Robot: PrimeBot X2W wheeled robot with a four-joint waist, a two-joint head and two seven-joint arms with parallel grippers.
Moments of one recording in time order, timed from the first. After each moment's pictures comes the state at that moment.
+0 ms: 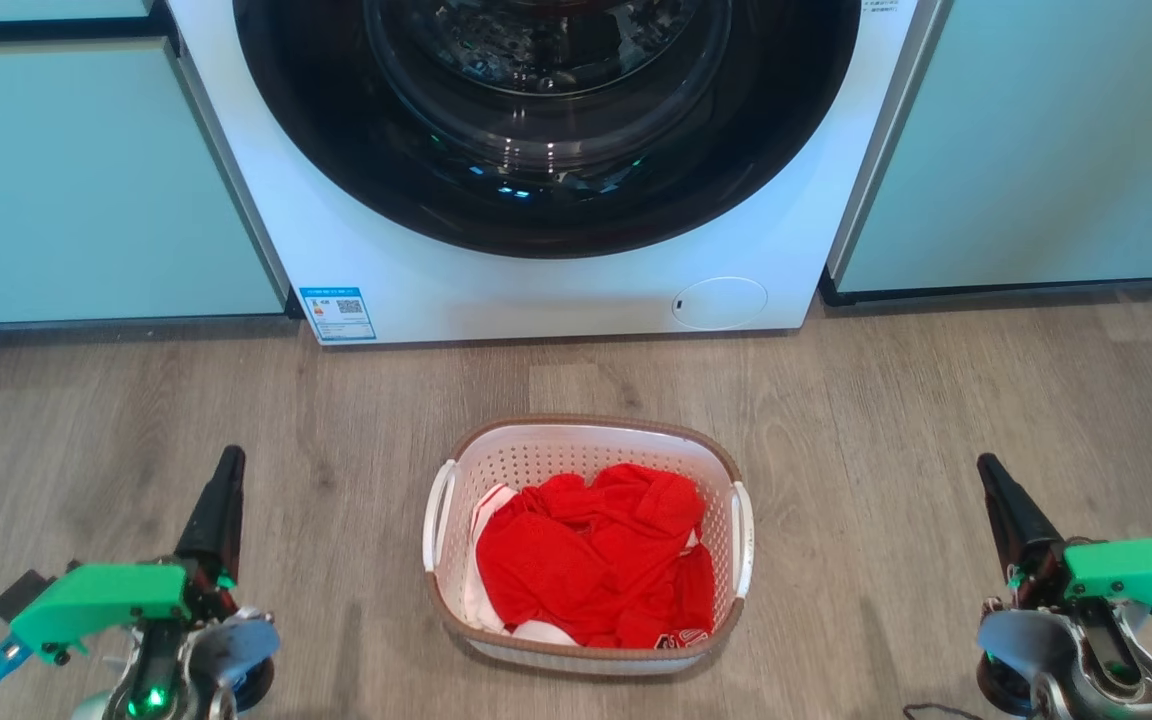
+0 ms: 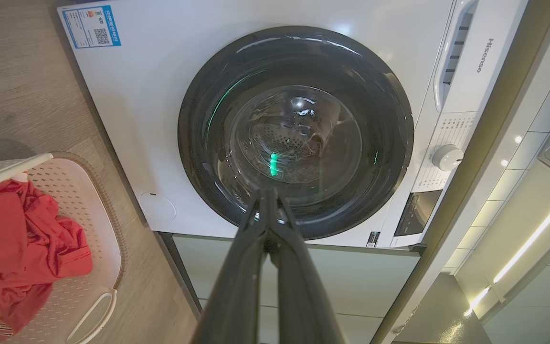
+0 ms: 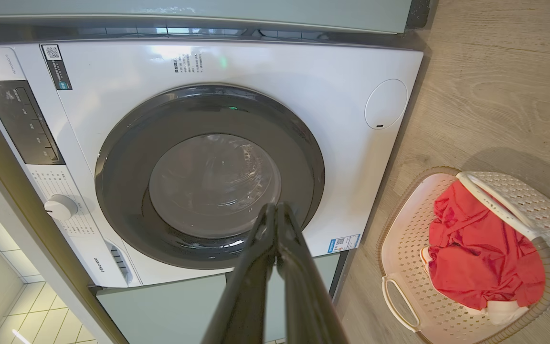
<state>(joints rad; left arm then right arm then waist) -0.05 0.06 0.05 0.27 -1.63 -0.12 0.09 -0.06 -0.06 -0.10 0.28 1.63 0.13 0.09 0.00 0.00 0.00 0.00</state>
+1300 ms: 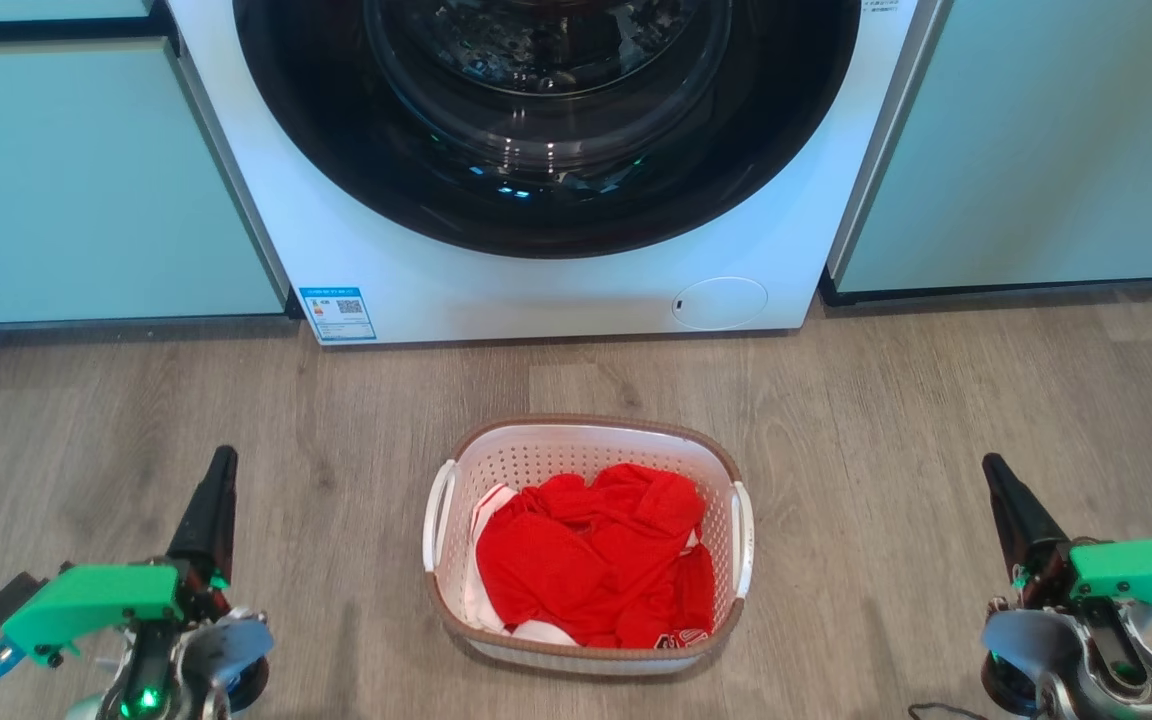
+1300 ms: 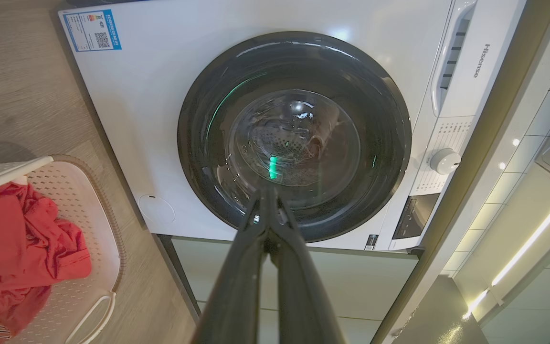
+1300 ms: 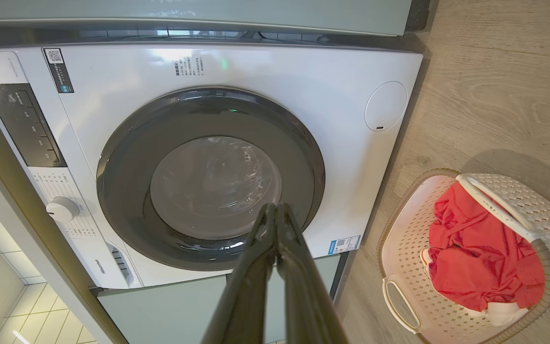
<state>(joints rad) -0.05 0.06 0.07 0.27 -1.63 -0.12 0.10 -0.06 -0.06 -0.12 0.28 1.63 0.13 0.10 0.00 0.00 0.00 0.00</state>
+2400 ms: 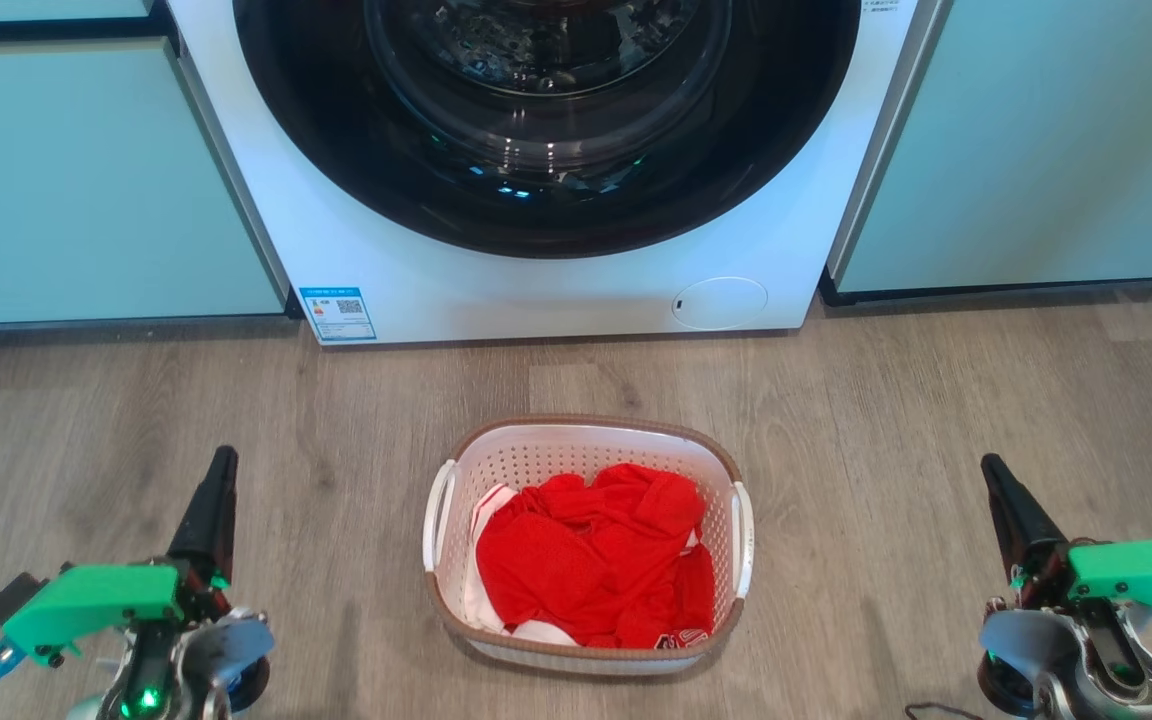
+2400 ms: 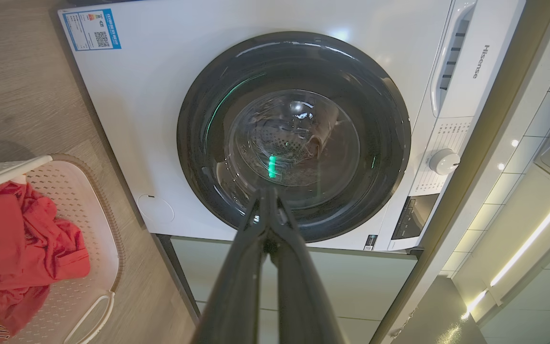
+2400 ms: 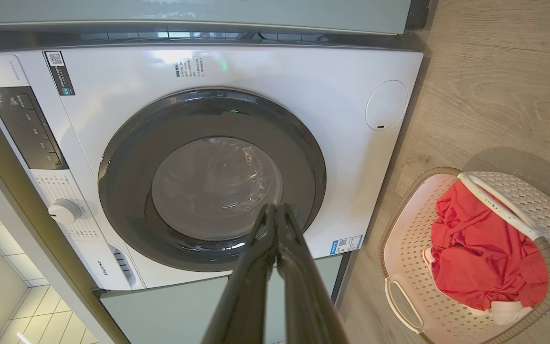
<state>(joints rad) -0.05 0.05 0.07 0.27 -1.63 -0.12 0.10 -0.06 -0.05 -0.12 0.28 1.63 0.13 0.10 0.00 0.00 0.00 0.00</state>
